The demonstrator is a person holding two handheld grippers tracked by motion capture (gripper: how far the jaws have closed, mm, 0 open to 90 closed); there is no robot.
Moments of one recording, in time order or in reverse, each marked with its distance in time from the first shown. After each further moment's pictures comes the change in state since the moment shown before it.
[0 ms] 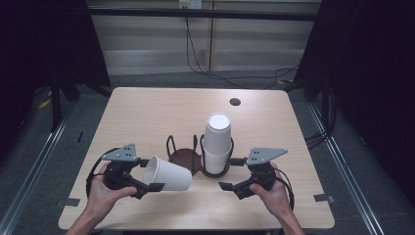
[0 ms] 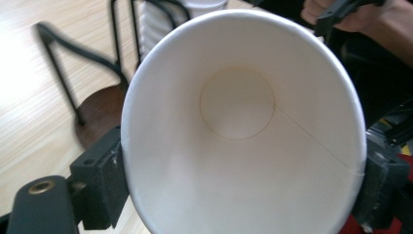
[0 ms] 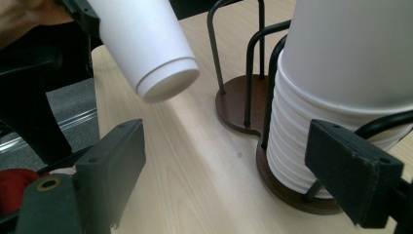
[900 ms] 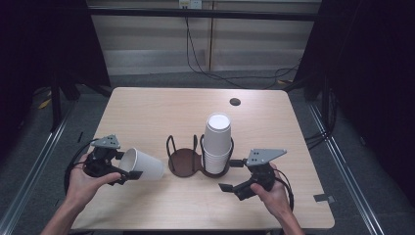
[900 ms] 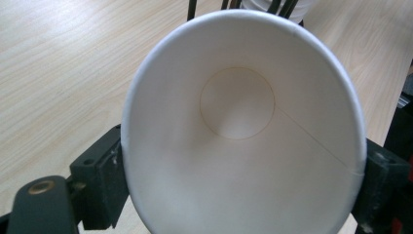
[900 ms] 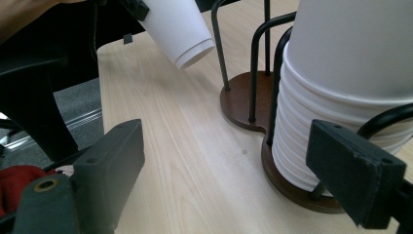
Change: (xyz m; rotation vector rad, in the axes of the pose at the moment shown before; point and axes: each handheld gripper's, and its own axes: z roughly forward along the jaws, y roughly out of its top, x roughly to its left) left arm 0.047 -0.013 -0.031 0.174 0.206 -0.109; right arm -0.002 -0.005 0.002 -0.001 0.025 0.005
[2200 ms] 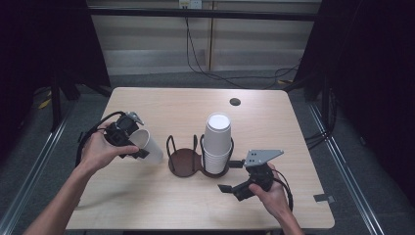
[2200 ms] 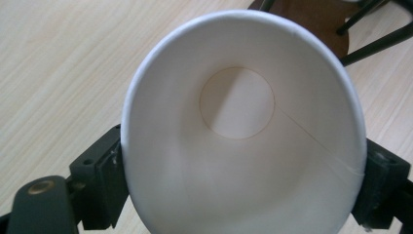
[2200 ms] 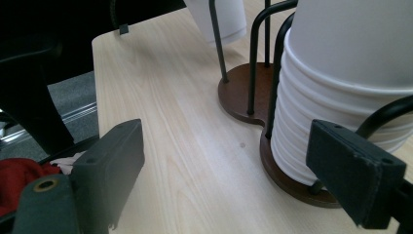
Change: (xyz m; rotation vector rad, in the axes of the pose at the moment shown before) left arm 0.032 0.078 0.033 0.346 0.118 0.093; right arm -0.001 -0.003 0.005 0.028 -0.003 -0.007
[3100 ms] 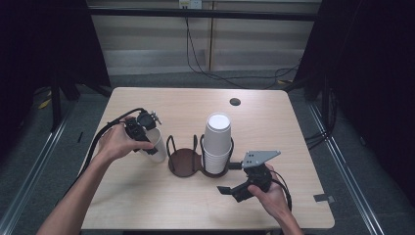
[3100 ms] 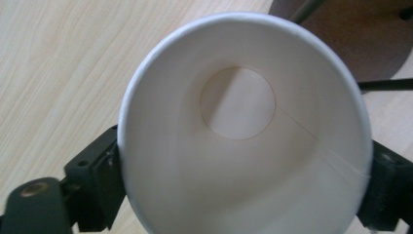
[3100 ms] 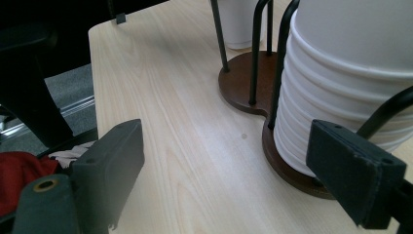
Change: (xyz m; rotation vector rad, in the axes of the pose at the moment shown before) left arm 0.001 0.039 0.034 0.151 0.080 0.065; right arm 0.000 -0.003 0.005 0.036 -0.002 0.010
